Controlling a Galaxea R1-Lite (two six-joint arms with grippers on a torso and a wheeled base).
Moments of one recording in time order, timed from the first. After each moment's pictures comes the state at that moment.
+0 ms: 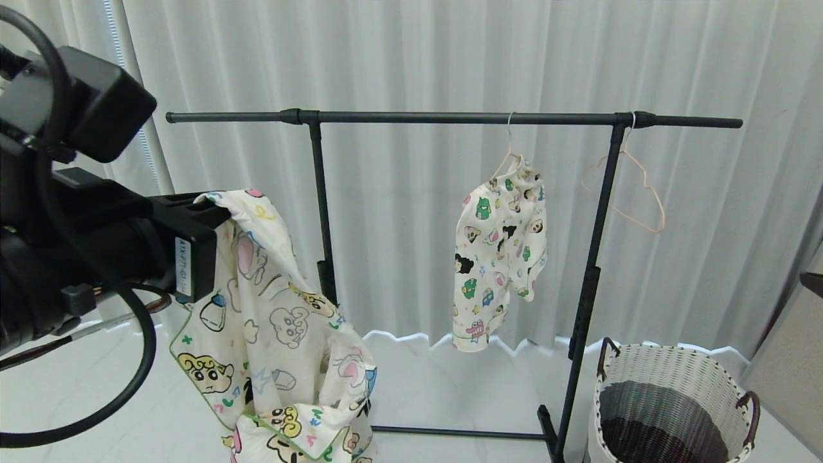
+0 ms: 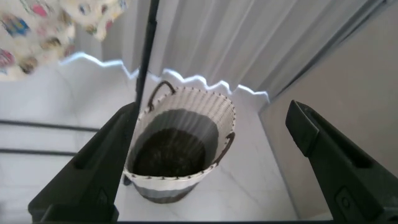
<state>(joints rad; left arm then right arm) -0.58 1.20 -0.89 -0.14 0.35 0.32 0.09 1.04 -0.84 0.11 -0.22 -0.21</state>
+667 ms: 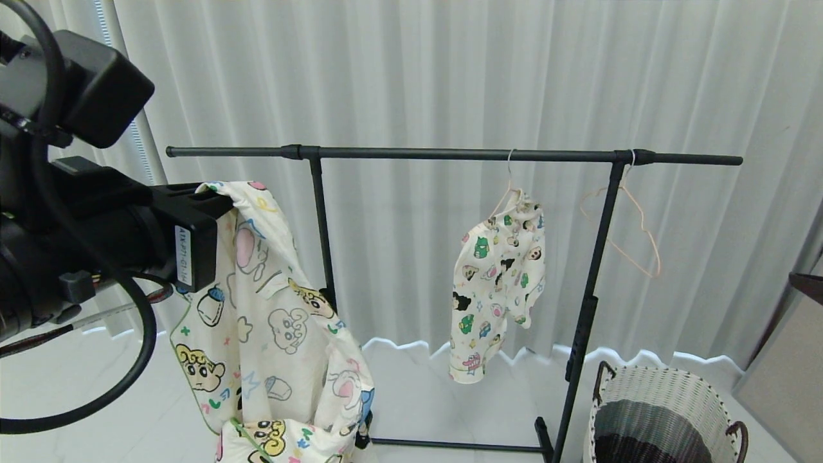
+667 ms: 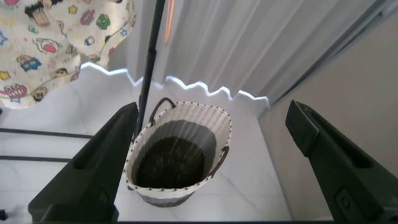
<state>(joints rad) -0.58 1.20 -0.92 -0.14 0.33 0.32 0.09 1.05 -0.84 0.11 -0.20 -0.21</state>
